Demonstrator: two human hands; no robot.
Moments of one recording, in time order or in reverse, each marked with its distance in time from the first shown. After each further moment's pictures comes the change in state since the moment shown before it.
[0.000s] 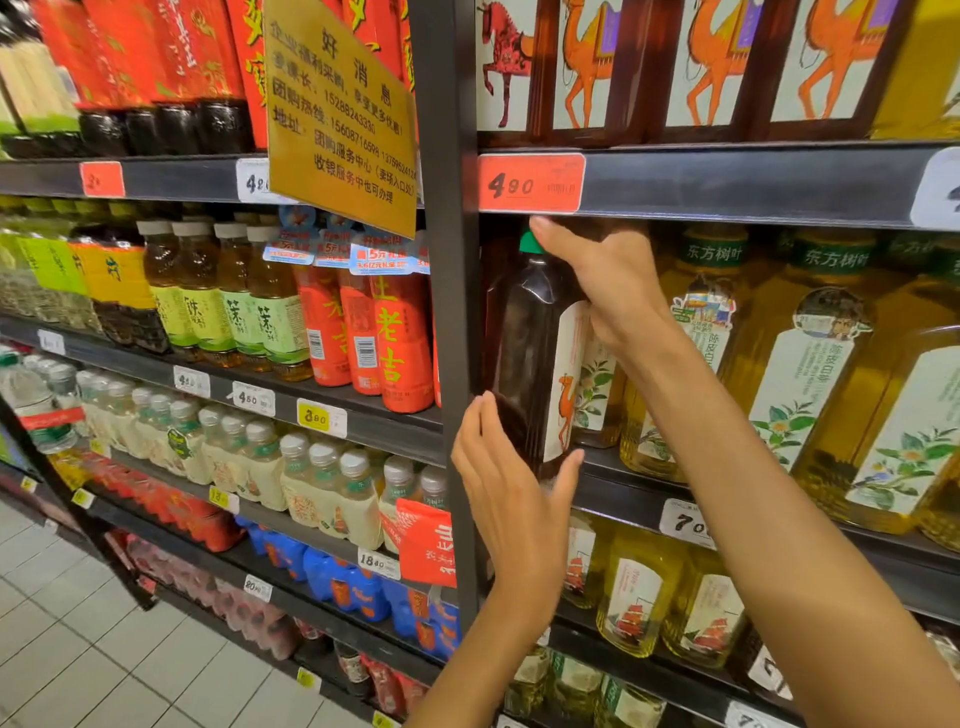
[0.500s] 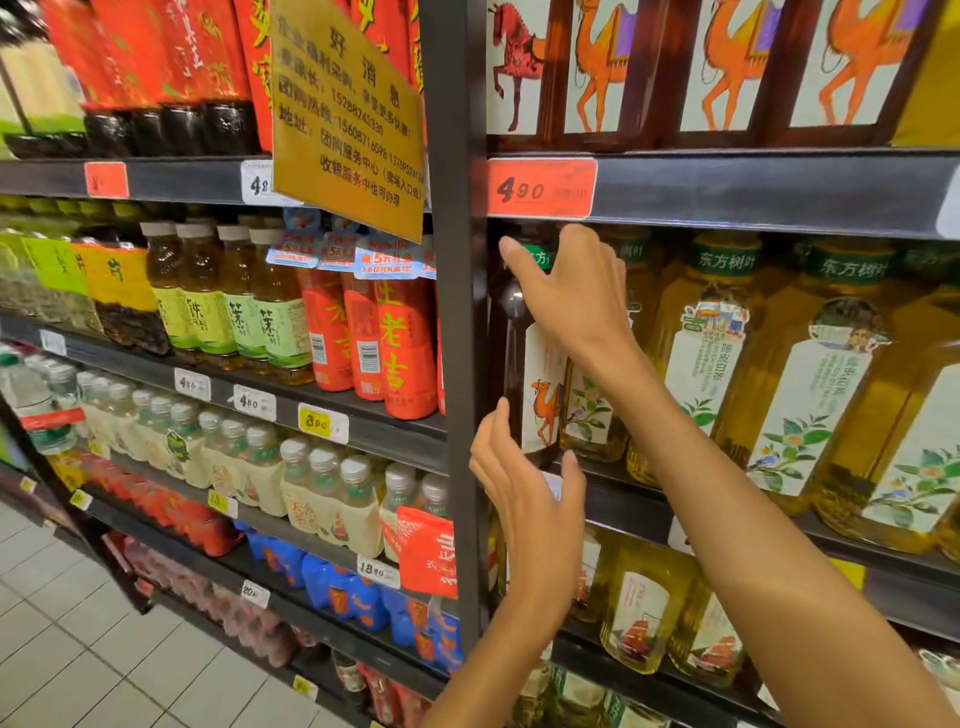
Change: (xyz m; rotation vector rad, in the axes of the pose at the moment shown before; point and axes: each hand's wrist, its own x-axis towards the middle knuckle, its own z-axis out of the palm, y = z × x) left_hand 0.001 -0.001 0.012 -0.328 -0.092 -0.089; right_hand 0.006 0.019 0.025 -0.789 0.112 -0.407
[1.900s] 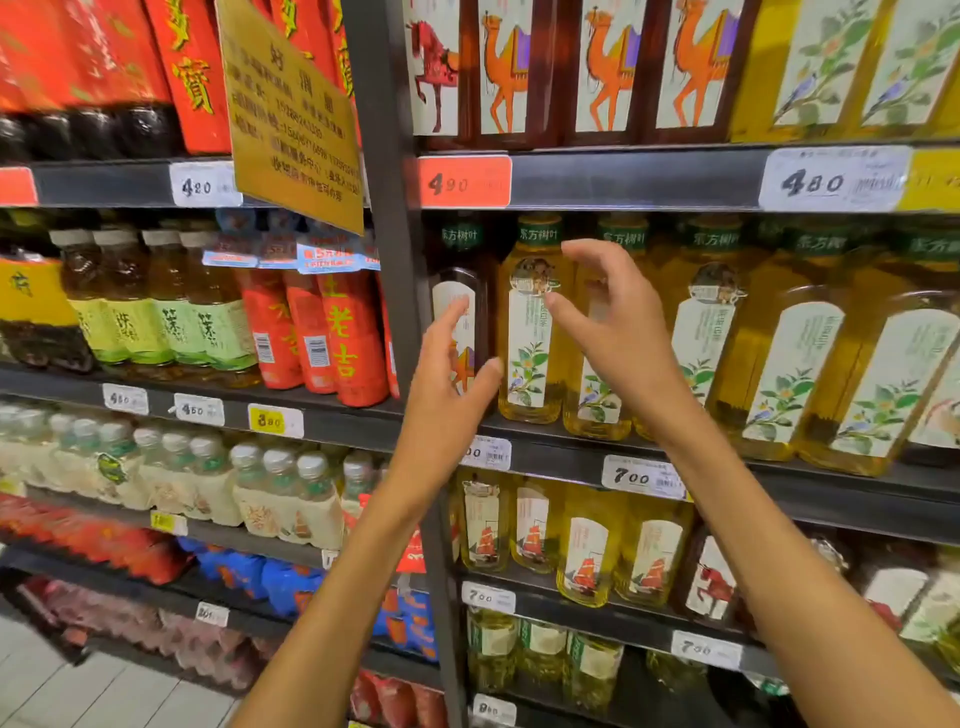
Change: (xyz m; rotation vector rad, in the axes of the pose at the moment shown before) left_hand 0.058 0.041 -0.062 -0.283 -0.459 0.144; right_hand -0.071 0.016 -0.086 0.131 -0.041 0.065
